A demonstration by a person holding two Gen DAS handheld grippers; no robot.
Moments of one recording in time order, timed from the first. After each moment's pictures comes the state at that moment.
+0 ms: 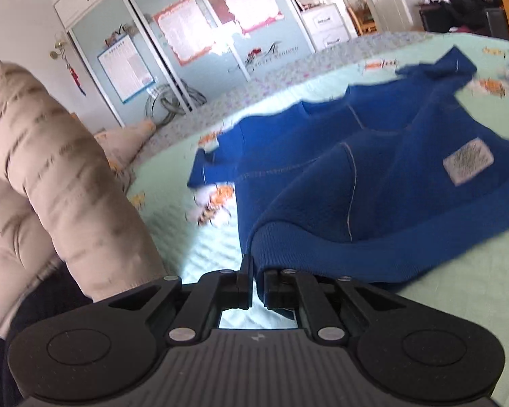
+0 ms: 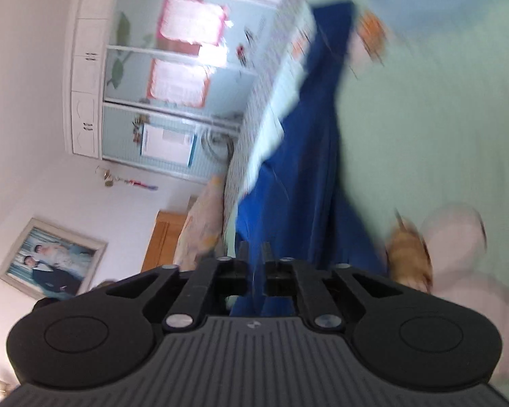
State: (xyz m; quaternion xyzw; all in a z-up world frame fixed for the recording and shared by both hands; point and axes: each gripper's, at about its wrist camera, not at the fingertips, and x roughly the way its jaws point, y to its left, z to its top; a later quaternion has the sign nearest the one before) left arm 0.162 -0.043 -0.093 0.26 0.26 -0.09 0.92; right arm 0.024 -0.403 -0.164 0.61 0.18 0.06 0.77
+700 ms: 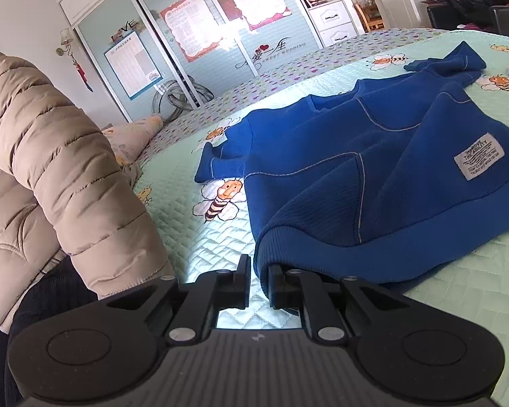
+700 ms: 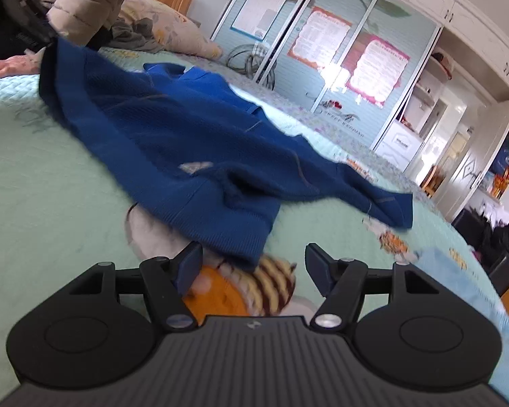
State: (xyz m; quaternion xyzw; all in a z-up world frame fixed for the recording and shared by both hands) left arm 0.165 -0.036 -0.091 0.26 0.26 -0.08 0.92; right arm 0.034 -0.279 -0.172 -0.23 0.22 -0.02 0.95
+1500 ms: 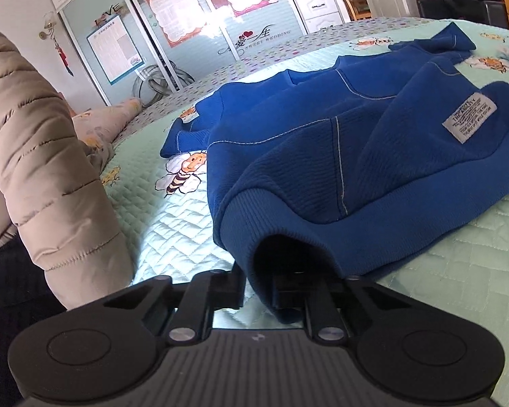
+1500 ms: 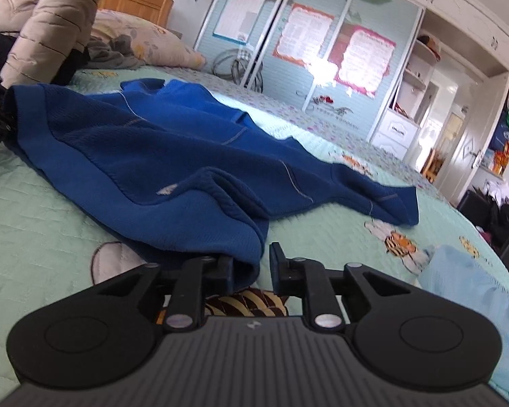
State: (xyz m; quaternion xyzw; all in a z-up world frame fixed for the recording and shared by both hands) left arm 0.180 -0.043 -0.139 0.24 0.29 -0.11 0.92; right arm 0.067 -0.291 -0.171 -0.17 0.23 -0.02 0.96
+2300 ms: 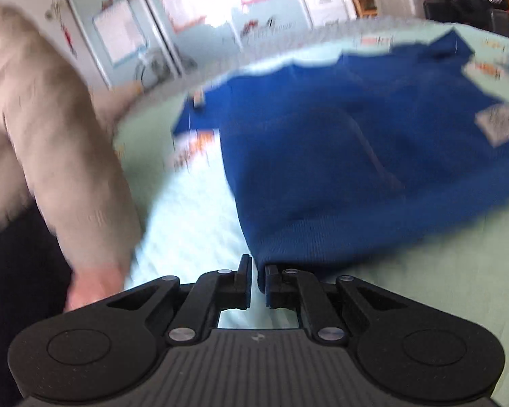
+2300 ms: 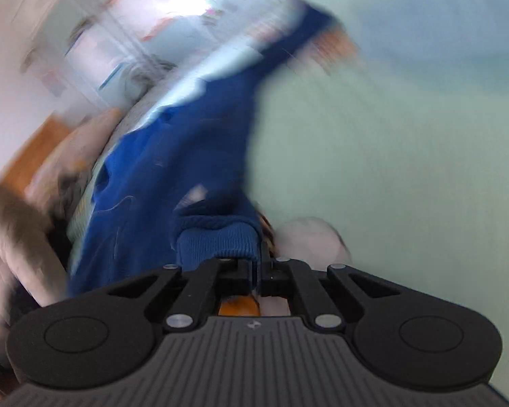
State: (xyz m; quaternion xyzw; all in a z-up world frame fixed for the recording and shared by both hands) left arm 0.149 -0.027 -0.140 0.22 0.32 -0.11 0.92; right arm 0.025 -0.388 -0.192 0.40 0.29 -0.06 0.87
